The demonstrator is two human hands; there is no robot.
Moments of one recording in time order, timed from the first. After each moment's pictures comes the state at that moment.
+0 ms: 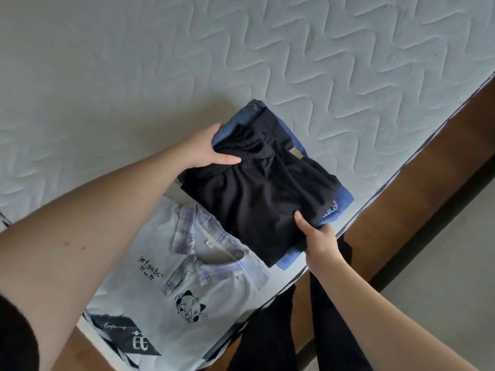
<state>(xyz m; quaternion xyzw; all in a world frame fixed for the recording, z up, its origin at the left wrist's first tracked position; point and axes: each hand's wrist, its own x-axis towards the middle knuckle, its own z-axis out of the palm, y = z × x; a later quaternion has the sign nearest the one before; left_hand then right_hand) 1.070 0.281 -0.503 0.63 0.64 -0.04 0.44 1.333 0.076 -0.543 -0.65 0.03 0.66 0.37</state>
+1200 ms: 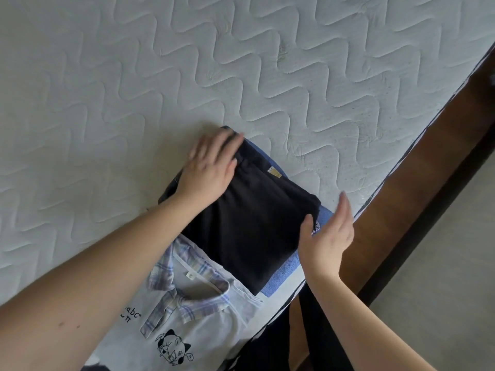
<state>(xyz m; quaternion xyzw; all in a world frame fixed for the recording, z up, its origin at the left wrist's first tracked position) 1.135 0.266 -0.540 0.86 0.49 0.12 0.02 1.346 0.116 -0.534 -0.86 -0.38 0.24 0.23</state>
